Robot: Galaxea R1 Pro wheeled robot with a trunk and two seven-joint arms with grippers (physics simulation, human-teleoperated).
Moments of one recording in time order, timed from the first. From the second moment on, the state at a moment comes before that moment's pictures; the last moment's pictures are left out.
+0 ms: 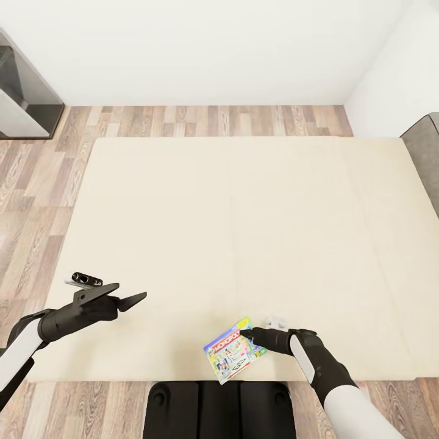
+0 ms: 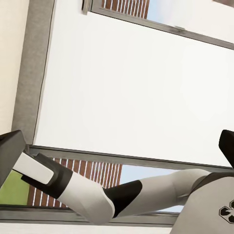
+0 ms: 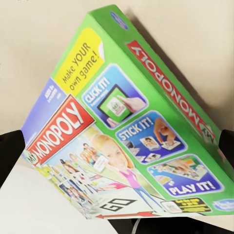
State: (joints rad) left arm -0.42 0.50 -0.11 -1.37 1.26 1.02 -1.12; right arm -0.61 0.04 -0.02 -0.69 -0.23 0.61 0.38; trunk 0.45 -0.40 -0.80
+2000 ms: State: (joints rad) left arm -0.42 0.50 -0.11 -1.37 1.26 1.02 -1.12; right arm -0.62 0.02 -0.02 -0.68 -0.23 0.62 0.38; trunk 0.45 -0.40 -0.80
